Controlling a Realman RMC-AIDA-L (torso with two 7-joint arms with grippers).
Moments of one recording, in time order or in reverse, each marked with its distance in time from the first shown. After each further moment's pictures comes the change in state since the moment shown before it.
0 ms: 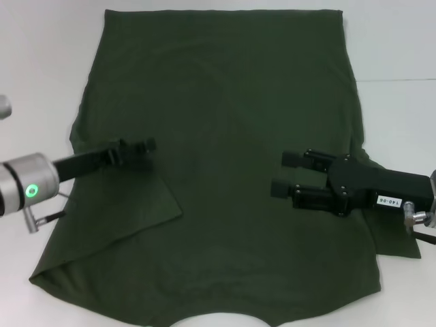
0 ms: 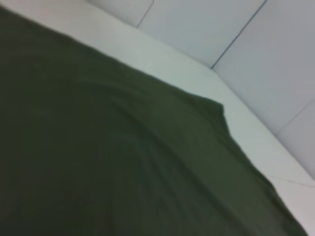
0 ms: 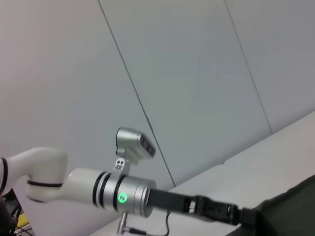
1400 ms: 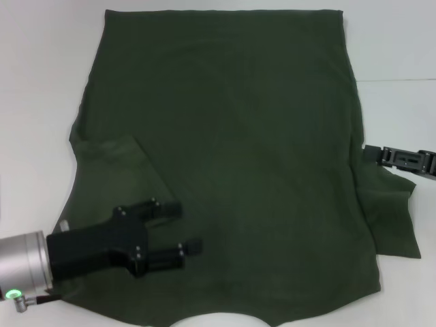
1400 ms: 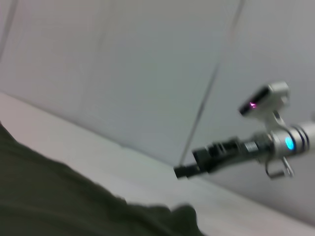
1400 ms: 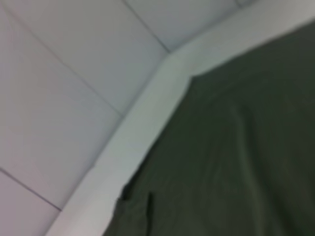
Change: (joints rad) left arm 0.180 -0.007 0.075 0.012 -0.056 0.586 0.603; right arm -0.050 -0.138 0.111 -0.028 -0.128 0.185 0.579
